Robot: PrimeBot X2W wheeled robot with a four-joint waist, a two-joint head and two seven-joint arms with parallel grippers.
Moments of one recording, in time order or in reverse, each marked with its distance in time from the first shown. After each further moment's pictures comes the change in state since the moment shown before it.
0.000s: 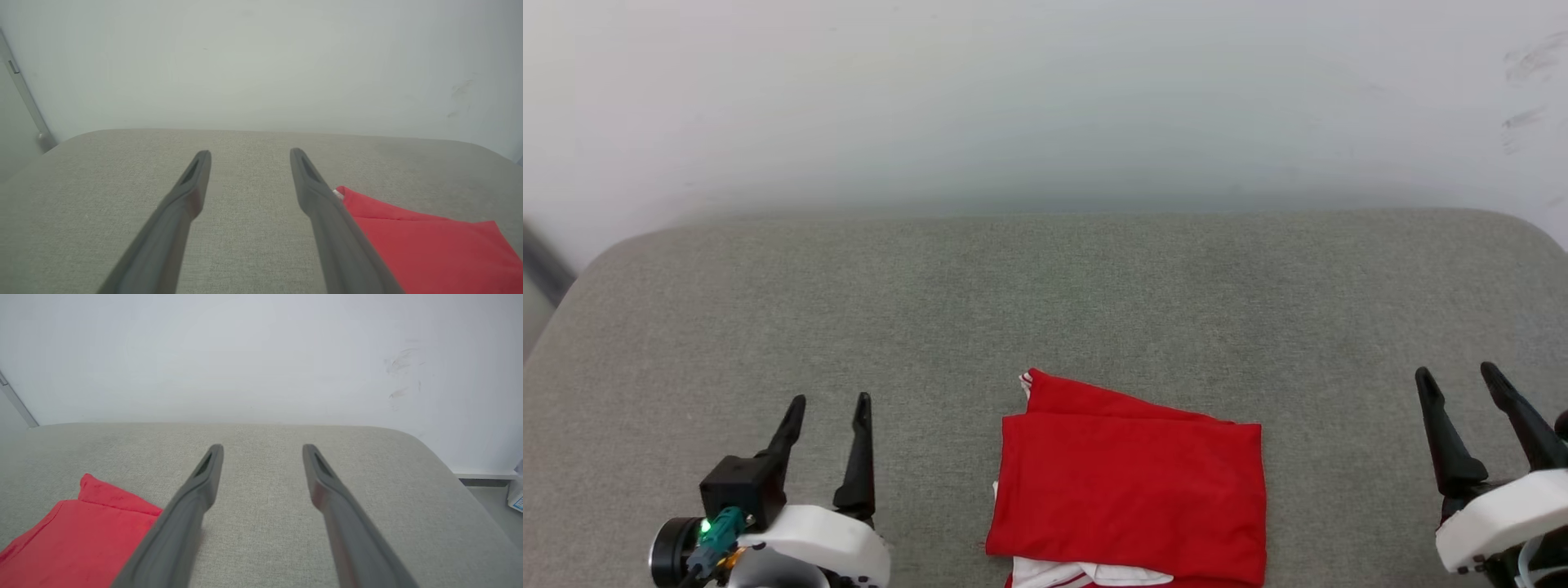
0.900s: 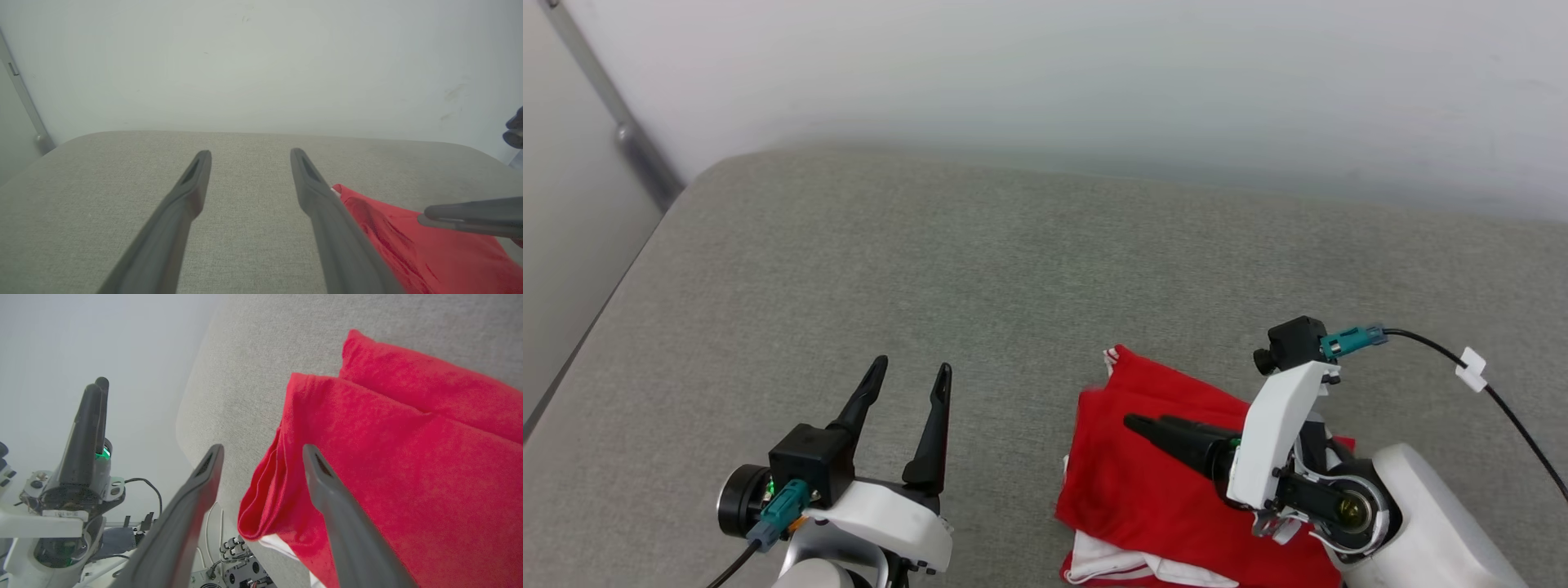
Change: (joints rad) left arm -0.085 -0.040 -0.081 -0.026 0.042 -0.074 0.009; right arm -0.372 0.137 0.412 0.375 0.747 0.000 0.566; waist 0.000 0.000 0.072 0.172
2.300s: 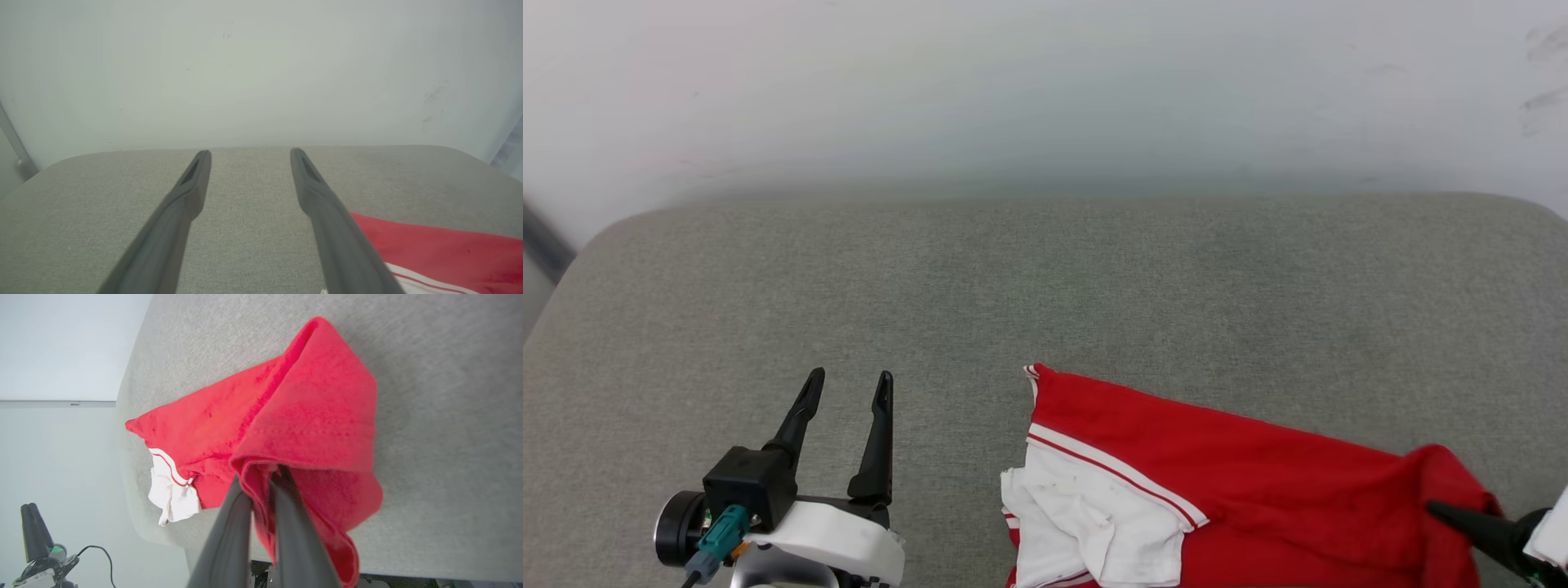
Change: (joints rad) left arm 0.097 0.073 0.082 -0.122 0.000 0.074 0.019; right arm 0.224 0.069 -0.961 -0.178 -0.374 0.000 0.498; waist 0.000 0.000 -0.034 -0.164
